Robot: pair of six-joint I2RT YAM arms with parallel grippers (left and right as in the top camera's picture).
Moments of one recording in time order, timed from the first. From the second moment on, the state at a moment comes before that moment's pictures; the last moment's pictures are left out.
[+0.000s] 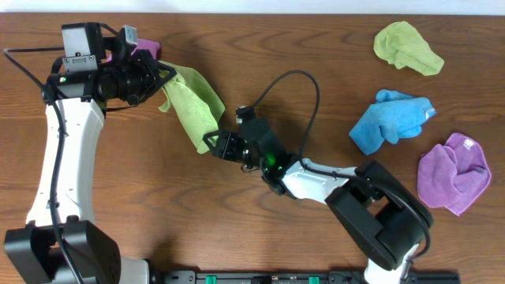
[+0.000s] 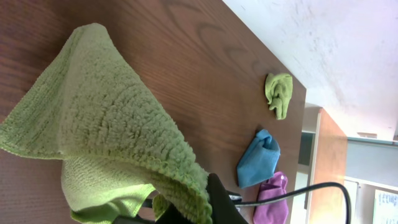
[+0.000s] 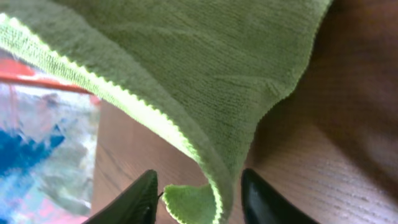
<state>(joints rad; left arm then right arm) 0.11 1.61 1.45 -0.75 0.71 -0.54 0.76 1.93 0.89 0.54 -0.26 1.06</state>
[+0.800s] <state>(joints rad) 0.07 1.61 1.46 -1.15 0.75 -0.33 0.55 1.61 1.14 -0.43 -0.33 0.37</state>
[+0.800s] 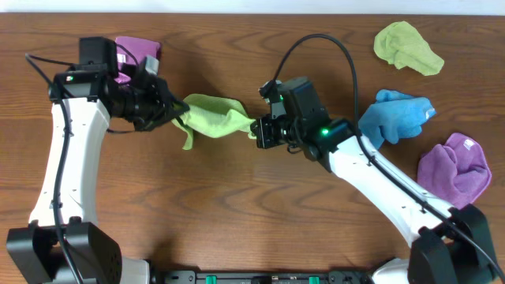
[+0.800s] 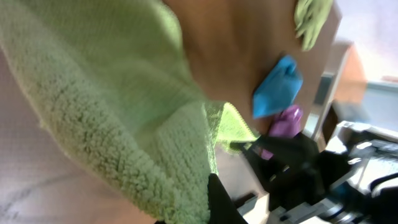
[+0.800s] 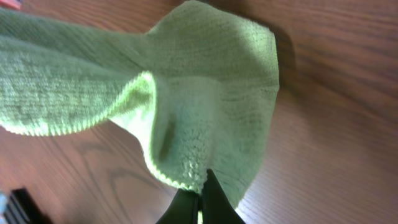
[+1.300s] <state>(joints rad) 0.04 1.61 1.11 -1.24 0.69 -0.03 0.55 1.61 1.17 -0.86 -0.19 0.23</state>
